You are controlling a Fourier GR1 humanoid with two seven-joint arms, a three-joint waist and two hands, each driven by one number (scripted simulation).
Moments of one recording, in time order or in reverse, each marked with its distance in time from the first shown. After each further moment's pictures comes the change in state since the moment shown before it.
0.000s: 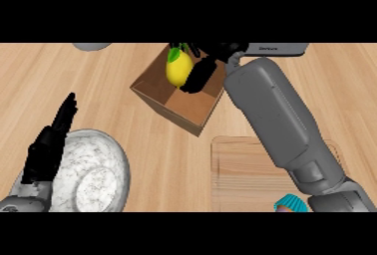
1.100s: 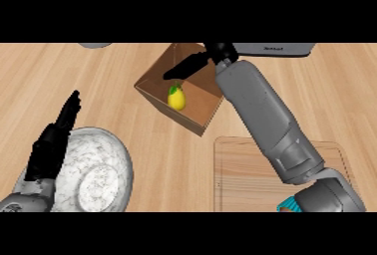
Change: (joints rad) left arm -0.017 -0.016 -0.001 -0.007 -0.019 -0.017 0.019; right arm -0.085 0.062 -0.109 0.375 -0.355 -0.383 -0.139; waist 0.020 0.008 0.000
